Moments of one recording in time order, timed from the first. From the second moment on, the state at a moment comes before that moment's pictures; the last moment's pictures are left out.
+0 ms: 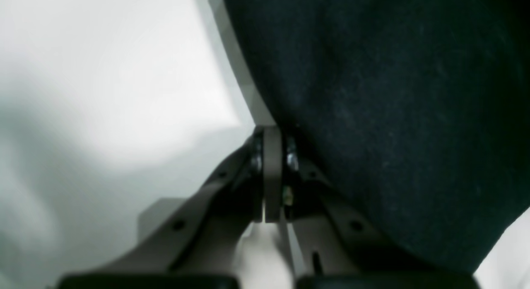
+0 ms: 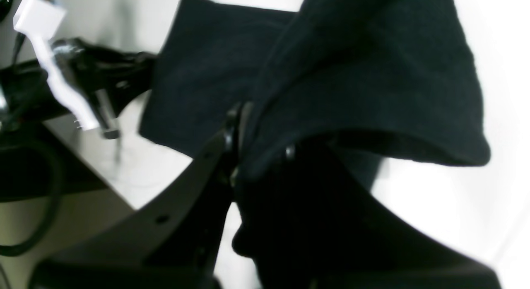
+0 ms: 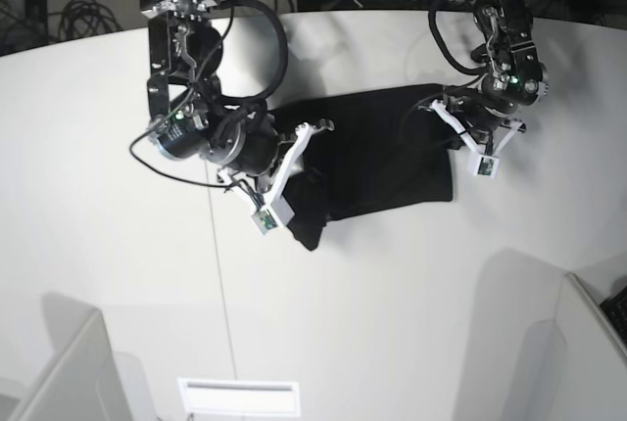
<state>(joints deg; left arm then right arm) 10.7 -6.8 -18.1 91.8 -12.5 -27.2 47.0 -0.5 -4.0 -9.6 107.2 26.8 13.6 -70.6</state>
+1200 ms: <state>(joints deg) 12.5 -6.9 -18.5 92.3 -13.0 -27.2 45.8 6.8 -4.7 -28.8 90.6 27.4 0.0 -58.3</state>
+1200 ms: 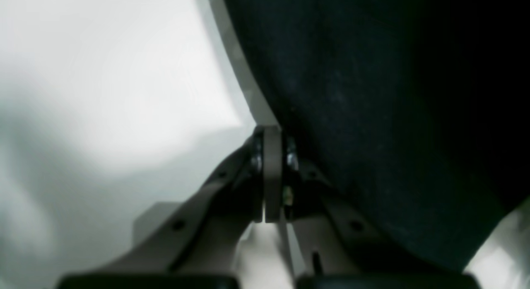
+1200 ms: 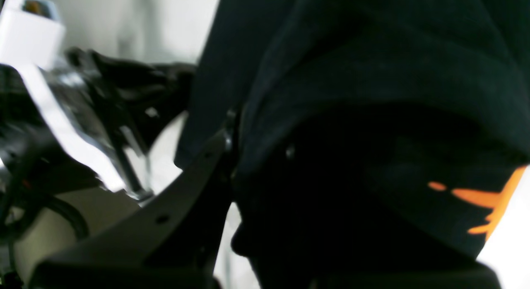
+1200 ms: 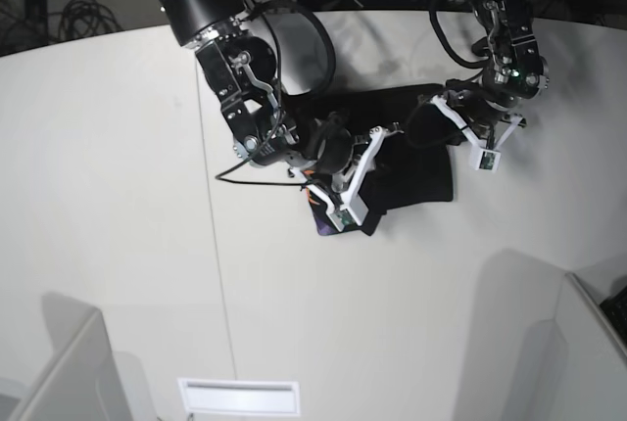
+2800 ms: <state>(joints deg) 23.4 -6.4 -42.5 106.0 -12.5 -33.4 48.4 6.3 -6.2 -29.6 83.3 27.7 -0.1 -52.3</state>
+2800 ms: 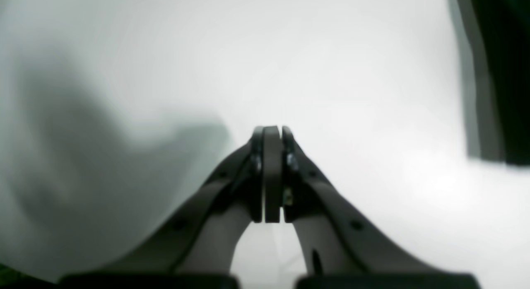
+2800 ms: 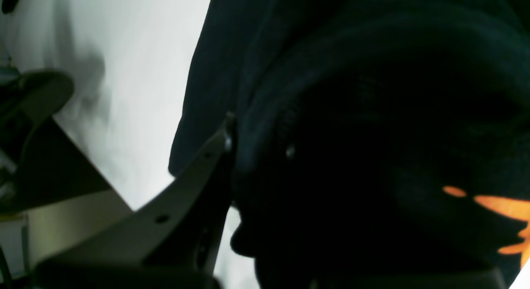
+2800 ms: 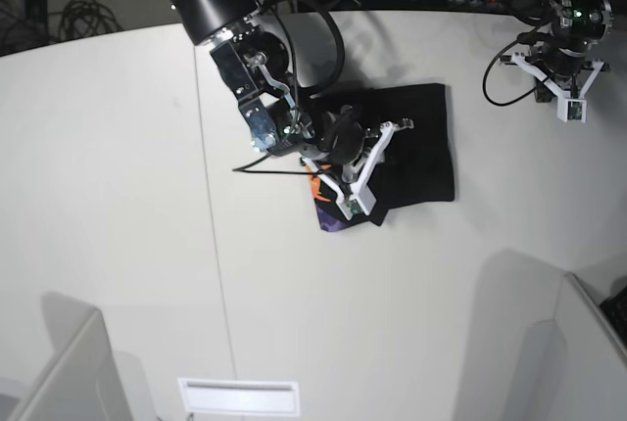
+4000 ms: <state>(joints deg) 23.3 -6.1 -45.1 105.9 -12.5 -35.8 48.6 6.2 -6.2 -29.3 83.3 27.7 -0.1 -54.1</state>
